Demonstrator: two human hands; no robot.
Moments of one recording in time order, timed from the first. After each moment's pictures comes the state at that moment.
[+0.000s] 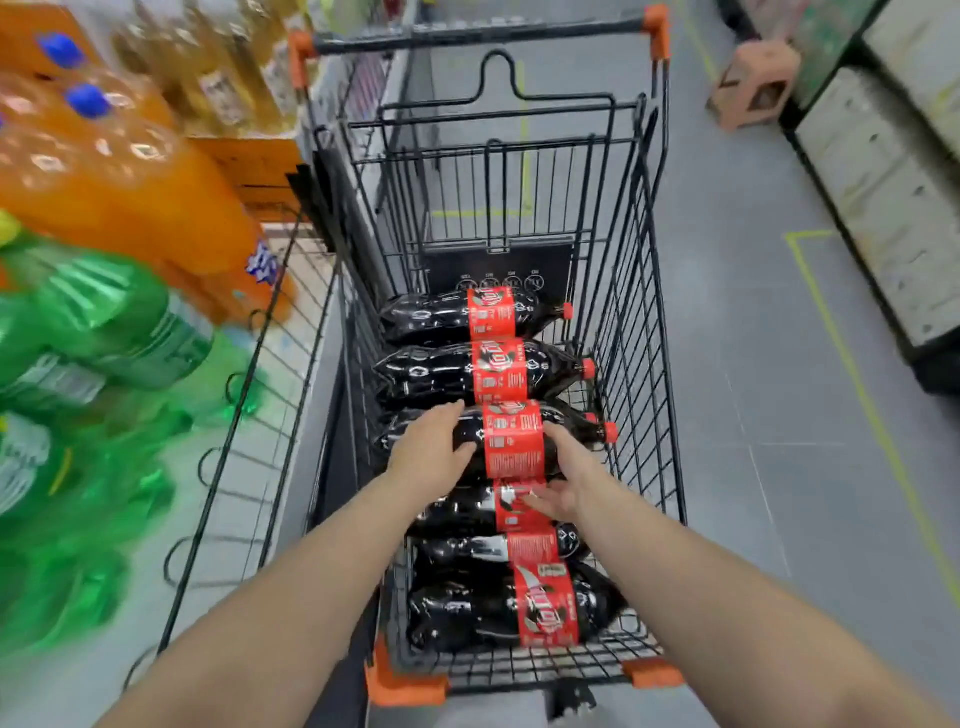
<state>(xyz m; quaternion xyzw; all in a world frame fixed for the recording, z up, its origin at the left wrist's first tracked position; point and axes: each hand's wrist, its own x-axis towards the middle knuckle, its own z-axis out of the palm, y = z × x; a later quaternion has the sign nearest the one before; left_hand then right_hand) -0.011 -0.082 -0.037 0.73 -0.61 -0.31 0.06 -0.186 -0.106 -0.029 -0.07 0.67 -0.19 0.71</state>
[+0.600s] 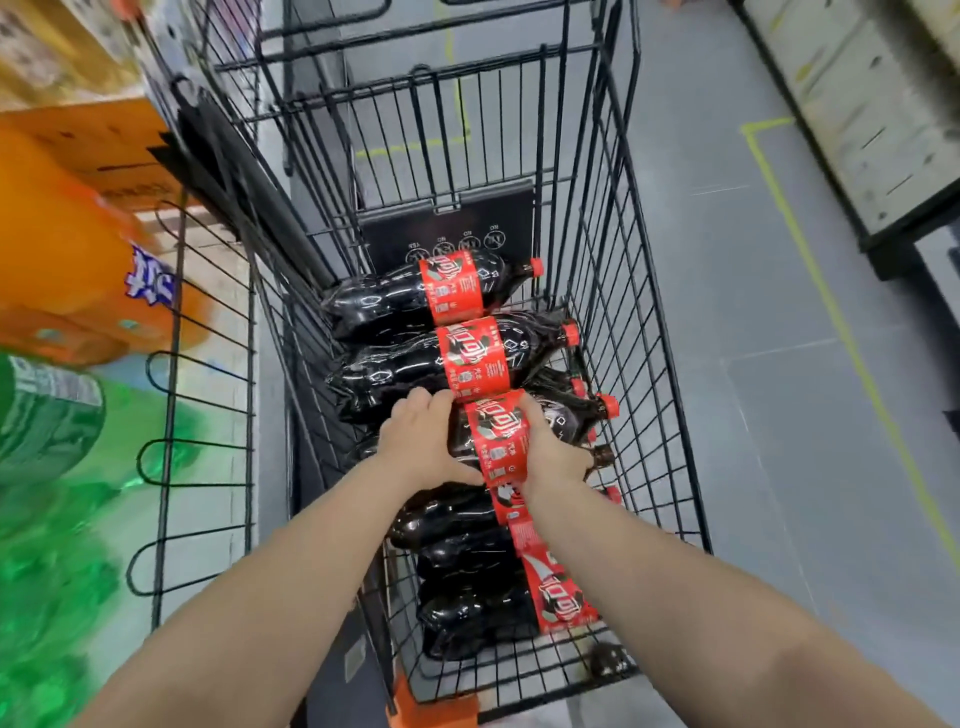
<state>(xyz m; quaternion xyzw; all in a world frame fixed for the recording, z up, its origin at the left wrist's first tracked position) -0.002 -0.140 -0.060 0.66 -0.67 -0.31 -0.14 -0.143 -0.127 -0.081 0.10 0.77 -0.36 0.52</state>
